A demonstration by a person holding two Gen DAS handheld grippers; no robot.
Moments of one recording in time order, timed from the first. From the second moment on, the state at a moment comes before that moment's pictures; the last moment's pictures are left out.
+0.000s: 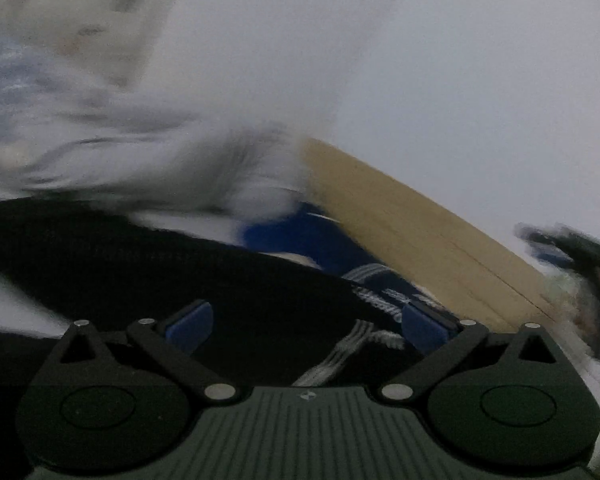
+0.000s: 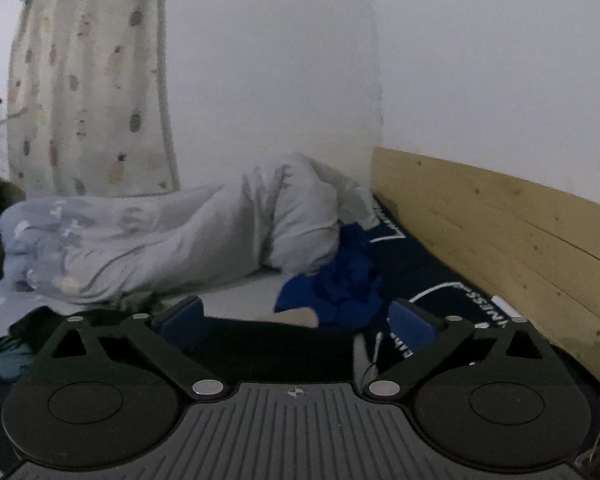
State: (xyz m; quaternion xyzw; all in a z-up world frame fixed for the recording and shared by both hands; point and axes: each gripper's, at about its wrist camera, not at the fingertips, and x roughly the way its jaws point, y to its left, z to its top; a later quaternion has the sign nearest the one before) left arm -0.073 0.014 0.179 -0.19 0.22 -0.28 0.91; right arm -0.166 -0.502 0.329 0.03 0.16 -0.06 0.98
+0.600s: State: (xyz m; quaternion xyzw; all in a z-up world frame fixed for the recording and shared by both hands) left arm -0.124 0.239 0.096 -0.34 0.21 0.19 0.90; right arm -0.152 -0.423 0.245 0.18 0.30 -0.02 0.94
